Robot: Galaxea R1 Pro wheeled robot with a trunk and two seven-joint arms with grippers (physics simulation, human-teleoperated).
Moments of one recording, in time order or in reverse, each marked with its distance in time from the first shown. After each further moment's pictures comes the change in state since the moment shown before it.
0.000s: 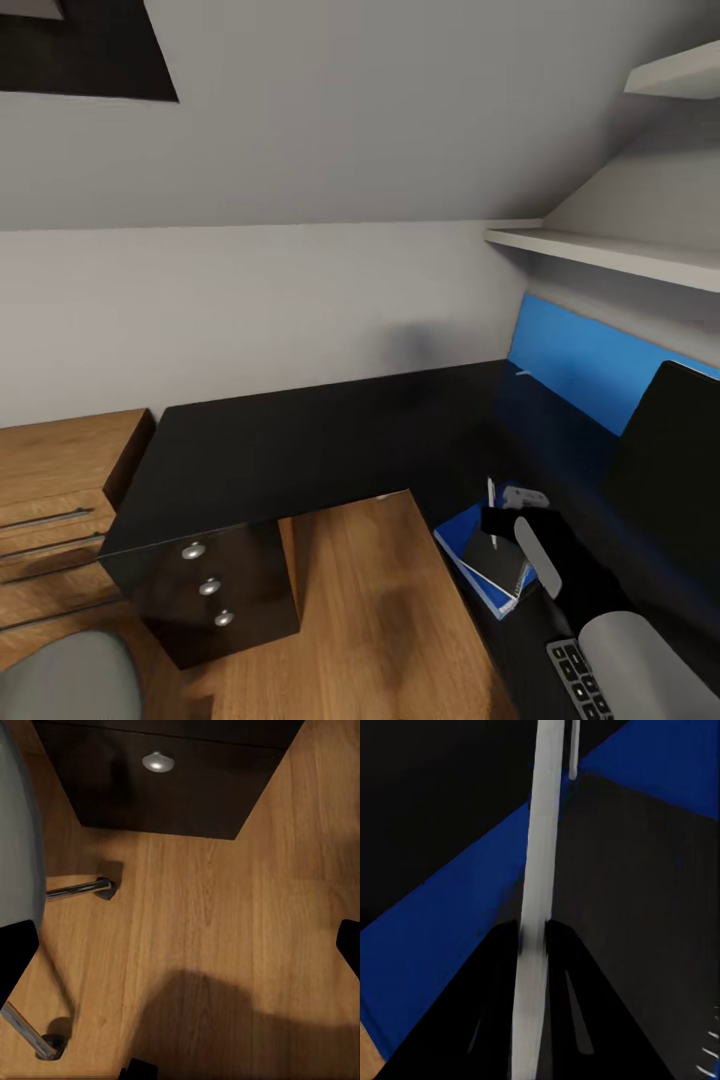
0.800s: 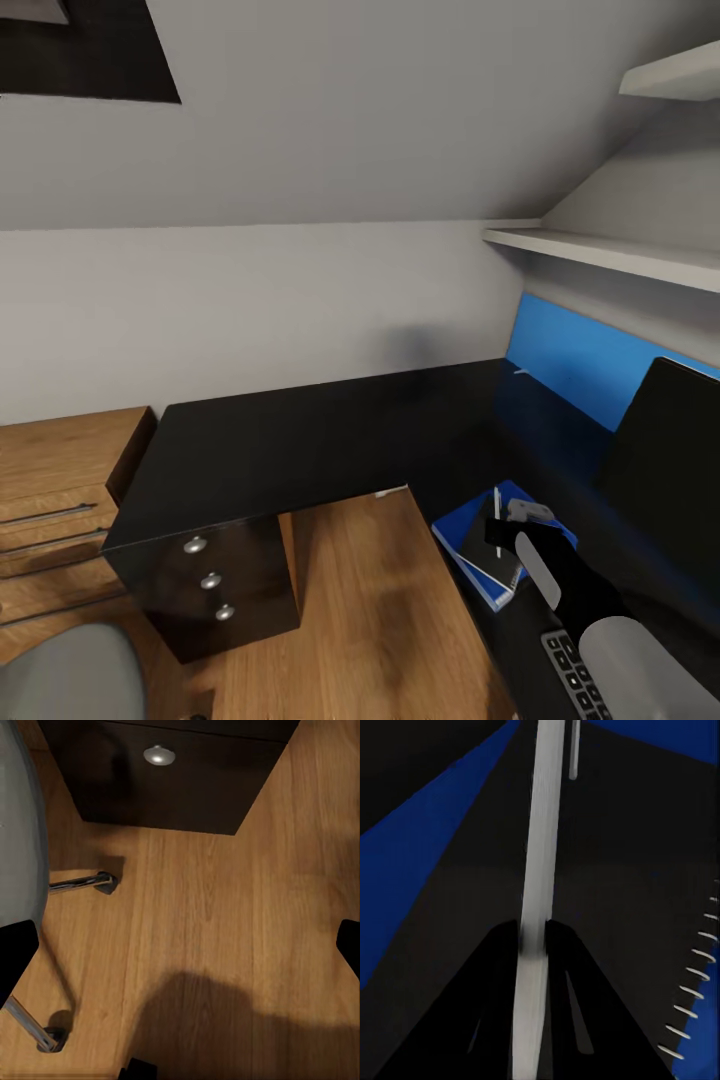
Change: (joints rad) left arm 0.000 -0.001 0.001 0.000 0.001 0.000 0.000; right arm 0.000 -0.001 -0.001 0.118 0.004 -0.124 0.001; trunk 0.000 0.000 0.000
